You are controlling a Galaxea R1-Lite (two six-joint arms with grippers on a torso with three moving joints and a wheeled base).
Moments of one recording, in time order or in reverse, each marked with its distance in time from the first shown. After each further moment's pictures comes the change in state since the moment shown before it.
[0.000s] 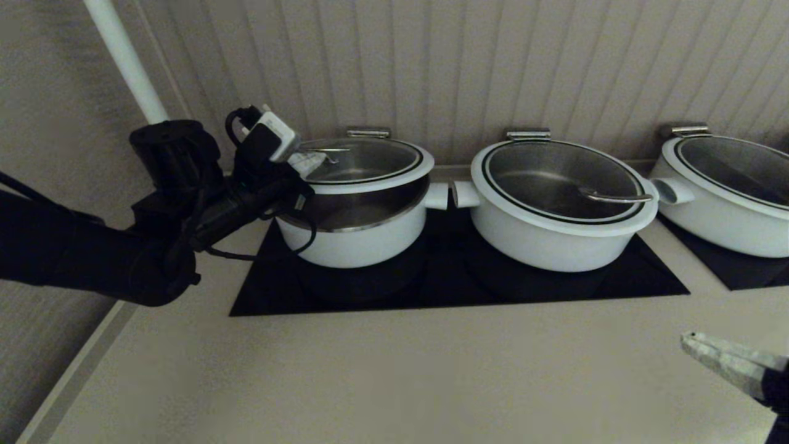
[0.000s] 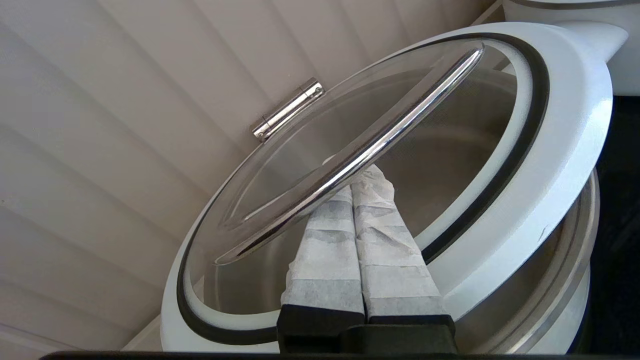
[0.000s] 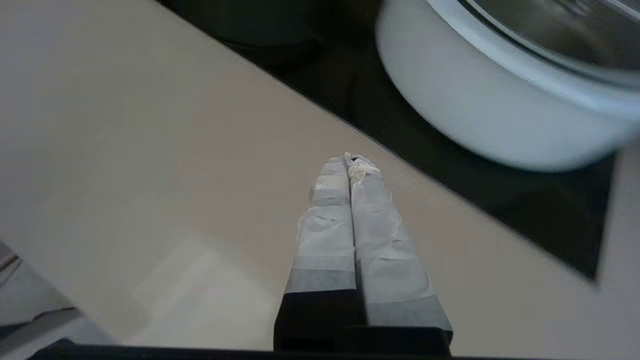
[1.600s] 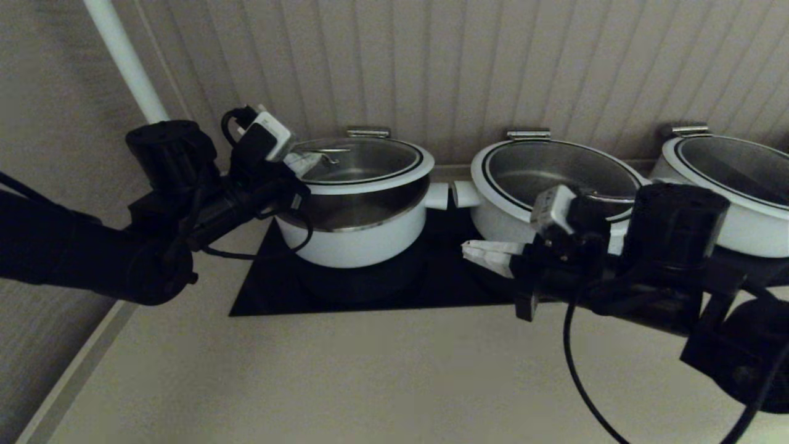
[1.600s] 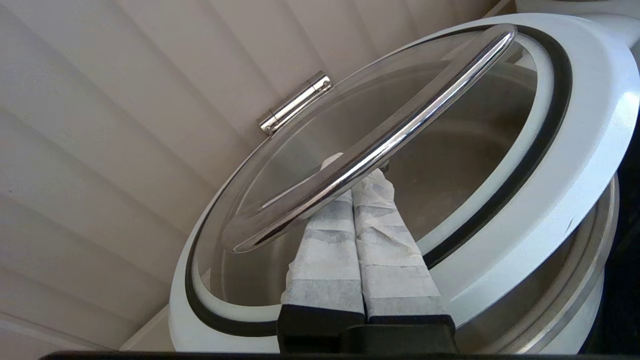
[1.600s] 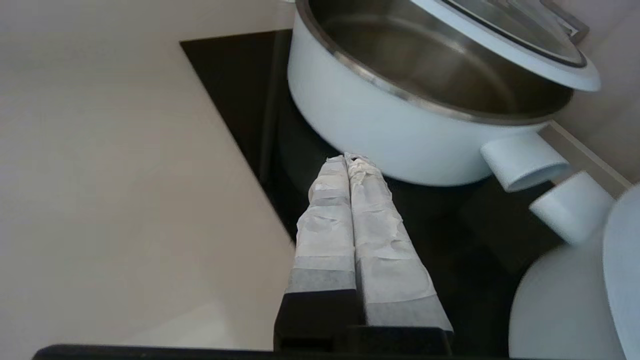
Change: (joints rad) left arm 0.015 0.002 0.001 -0.004 0.000 -0.004; right arm 0.428 0.765 -0.503 -0.397 0.023 -0.030
